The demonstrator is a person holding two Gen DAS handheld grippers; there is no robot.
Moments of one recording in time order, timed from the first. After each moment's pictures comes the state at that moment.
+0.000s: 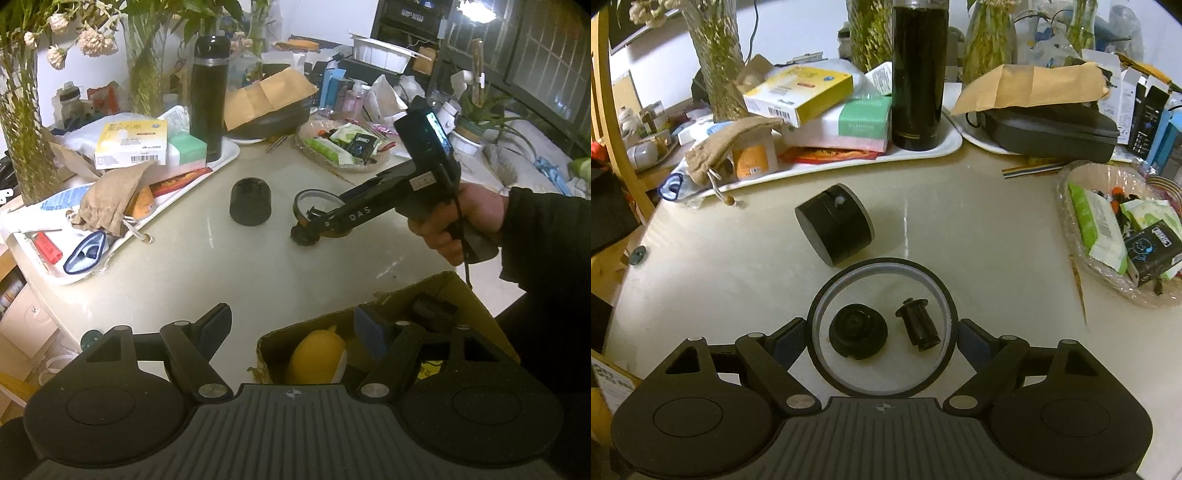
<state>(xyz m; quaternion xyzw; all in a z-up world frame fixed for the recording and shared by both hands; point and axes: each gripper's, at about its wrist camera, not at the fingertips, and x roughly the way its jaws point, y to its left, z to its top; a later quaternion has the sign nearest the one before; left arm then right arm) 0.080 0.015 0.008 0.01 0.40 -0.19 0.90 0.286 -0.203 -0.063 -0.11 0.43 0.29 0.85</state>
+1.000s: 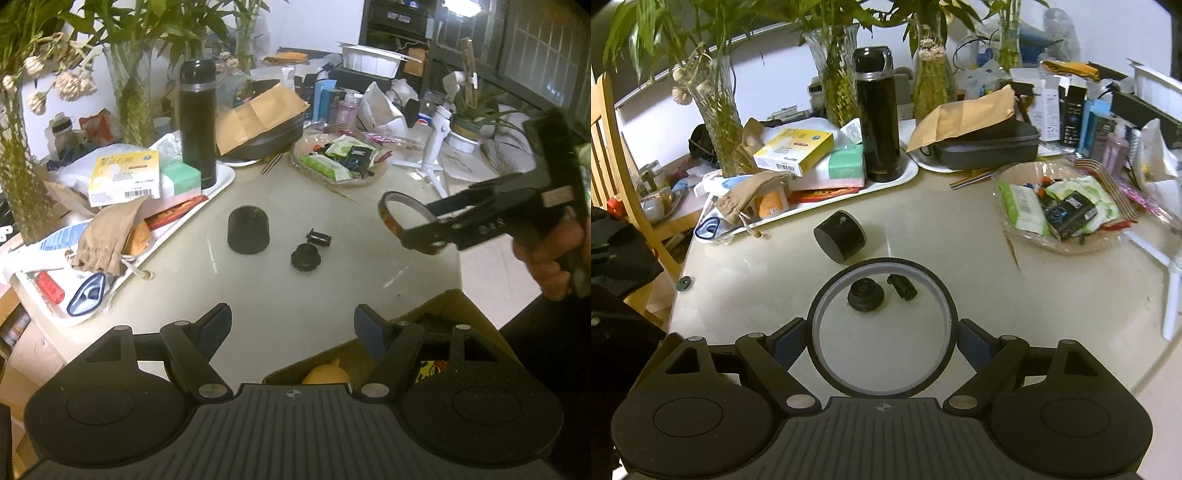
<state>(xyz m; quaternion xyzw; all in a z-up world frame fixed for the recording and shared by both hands) 0.097 0.002 0.019 0.04 0.37 -0.19 0.91 0.186 -0.268 0.007 -0.04 0.40 0.24 0.88</state>
